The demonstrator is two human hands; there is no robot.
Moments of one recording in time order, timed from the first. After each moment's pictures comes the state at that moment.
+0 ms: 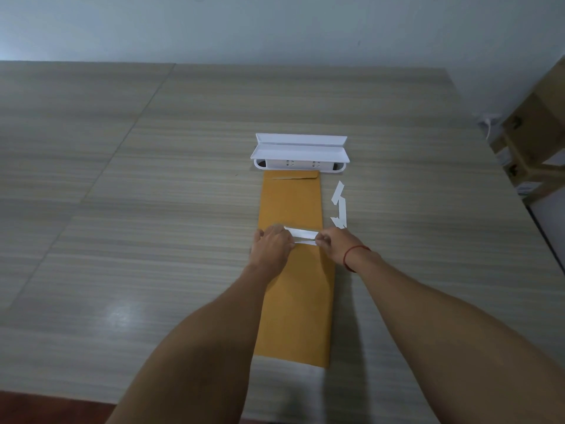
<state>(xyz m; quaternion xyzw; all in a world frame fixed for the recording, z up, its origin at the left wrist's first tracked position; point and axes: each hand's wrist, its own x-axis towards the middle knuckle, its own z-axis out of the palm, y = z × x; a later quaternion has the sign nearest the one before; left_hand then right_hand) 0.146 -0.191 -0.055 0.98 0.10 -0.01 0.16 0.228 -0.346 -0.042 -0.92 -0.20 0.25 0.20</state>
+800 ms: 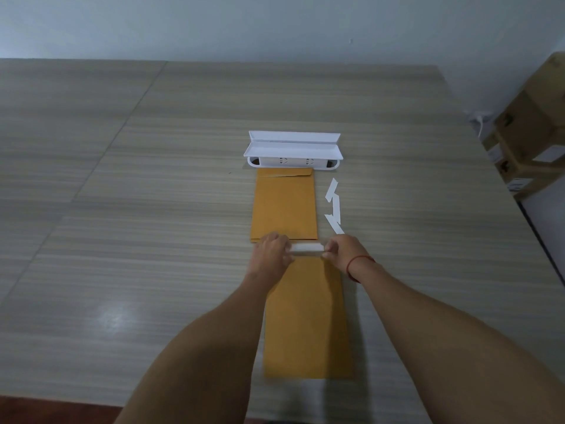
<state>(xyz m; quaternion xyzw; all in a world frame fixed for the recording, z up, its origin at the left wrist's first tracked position) 0.139 -0.204 -0.069 0.96 0.12 -0.04 0.24 0.218 -0.373 -0.060 -0.93 -0.10 0.26 0.24</state>
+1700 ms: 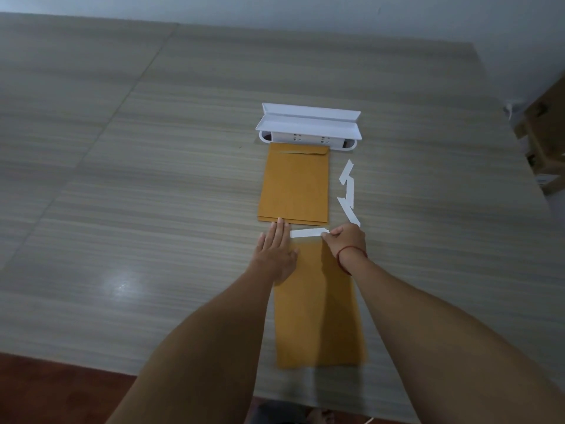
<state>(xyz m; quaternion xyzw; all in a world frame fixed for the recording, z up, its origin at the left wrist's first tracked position) 0.116 -0.210 -0.108 0.96 0.13 -0.21 0.13 0.204 -0.343 -0.084 -0.92 0.06 0.20 0.34</state>
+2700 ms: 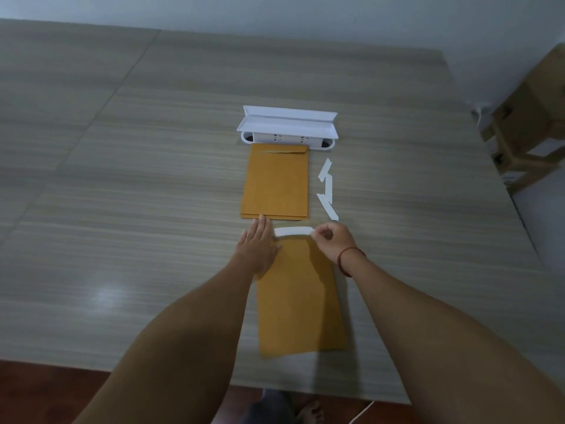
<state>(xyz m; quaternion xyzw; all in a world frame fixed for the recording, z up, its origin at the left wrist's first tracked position) 0.116 -0.208 -0.097 0.95 0.13 -0.22 0.18 0.188 -0.380 -0.067 -0.87 -0.01 0.25 0.42</state>
